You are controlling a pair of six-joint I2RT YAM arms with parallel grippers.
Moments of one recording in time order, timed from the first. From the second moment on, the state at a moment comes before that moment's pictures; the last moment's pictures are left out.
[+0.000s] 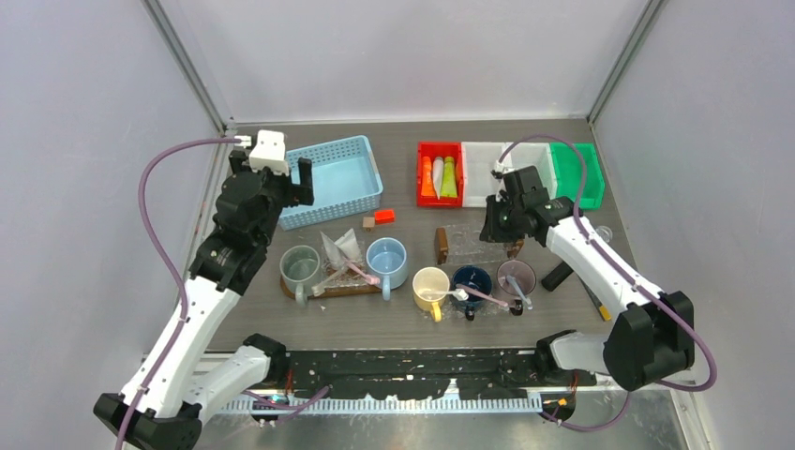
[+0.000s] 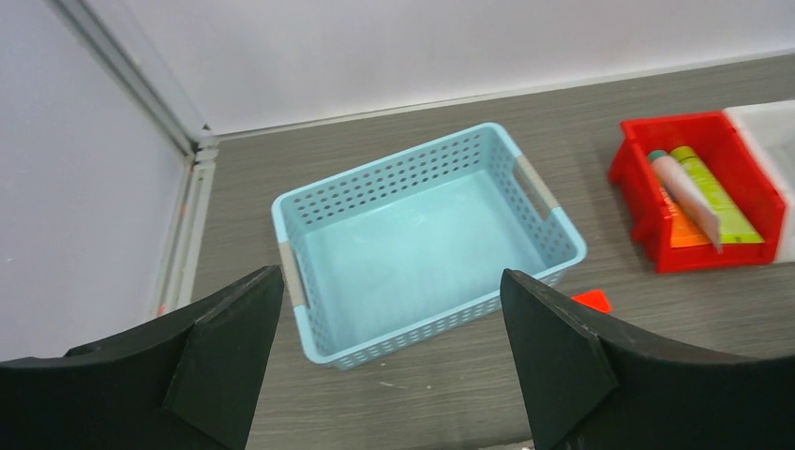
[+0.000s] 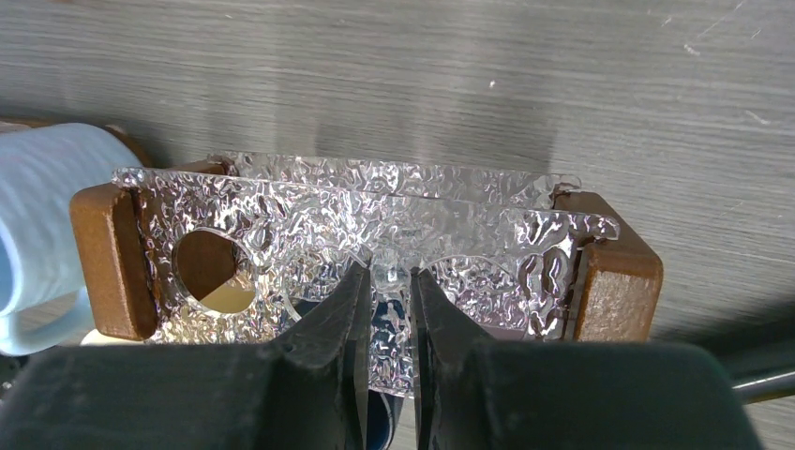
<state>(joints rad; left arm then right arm) -0.39 0.89 1.06 -0.29 -0.31 0.05 0.32 1.27 1.02 -0.69 -0.10 0.29</state>
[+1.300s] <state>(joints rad) -0.39 0.87 0.95 -0.16 -0.42 0.16 0.32 1.40 0.94 -0.57 -0.02 0.33</state>
